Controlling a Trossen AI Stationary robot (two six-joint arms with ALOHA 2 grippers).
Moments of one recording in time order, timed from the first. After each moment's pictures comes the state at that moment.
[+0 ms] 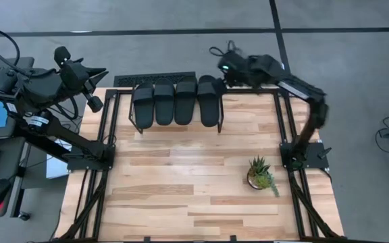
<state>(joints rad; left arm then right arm) -0.18 1.23 2.25 -1.57 -0.92 0.00 -0.41 1.77 2.05 -1.36 0.44 0.38</state>
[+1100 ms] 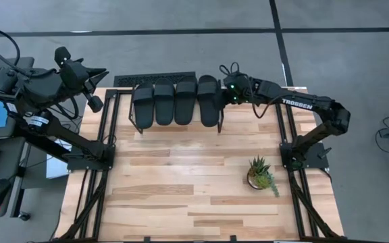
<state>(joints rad) -0.18 1.23 2.25 -1.57 -0.92 -0.03 -0.44 1.49 1.27 -0.63 0.18 0.49</state>
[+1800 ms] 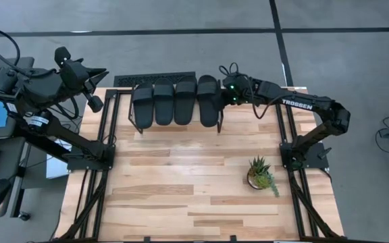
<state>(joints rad) -0.18 1.23 2.25 -1.57 -0.92 -0.03 -0.43 1.49 1.27 -0.61 0.16 0.49</state>
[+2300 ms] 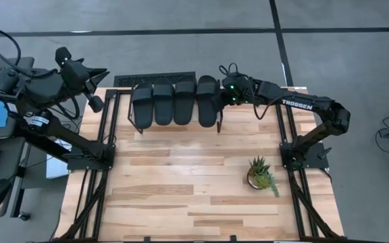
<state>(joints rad) -0.18 1.24 2.25 -1.57 -0.92 -0.04 -0.42 1.49 1.27 -0.59 0.13 0.50</state>
